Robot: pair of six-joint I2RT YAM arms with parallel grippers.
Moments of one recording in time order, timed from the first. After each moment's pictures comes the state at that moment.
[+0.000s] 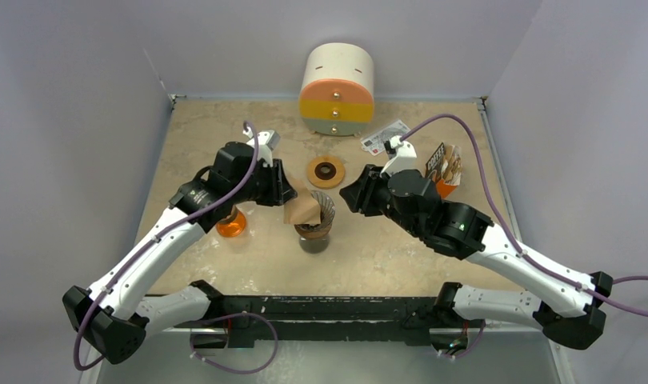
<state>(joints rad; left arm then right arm) -0.58 1.07 1.10 -0.64 0.15 -0.50 1.03 1.01 1.15 -0.55 0.37 0.74</state>
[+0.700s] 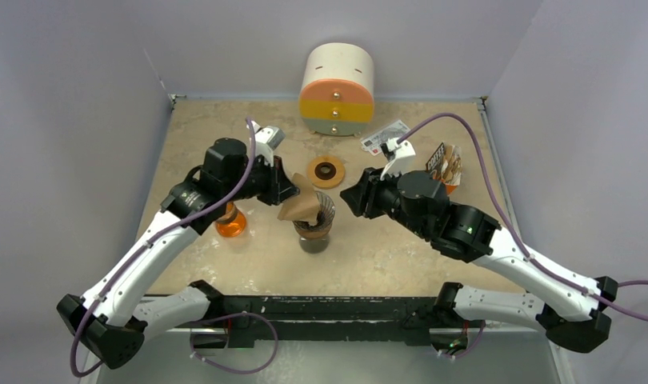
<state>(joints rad) -0.57 1.05 1.12 -0.59 0.30 -0.39 1.03 0.97 1.14 -0.52 0.32 0.60</state>
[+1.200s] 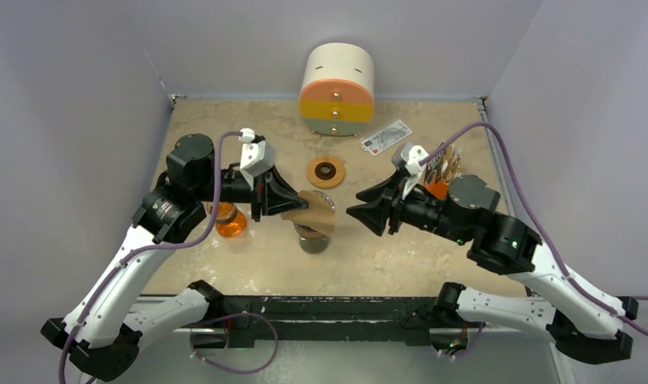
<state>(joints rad) -0.56 0.96 1.24 -0.47 0.89 -0.04 1.03 0.85 1.21 -0.51 -0.03 0.23</state>
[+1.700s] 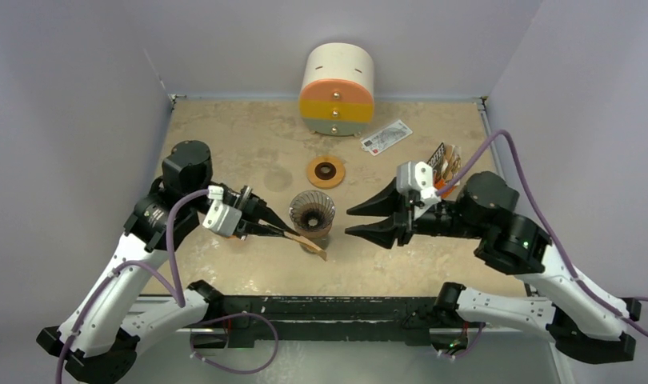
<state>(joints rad) -0.56 0.91 1.24 -0.56 1.41 0.55 1.03 0.83 1.29 -0.48 -0.42 -0.02</state>
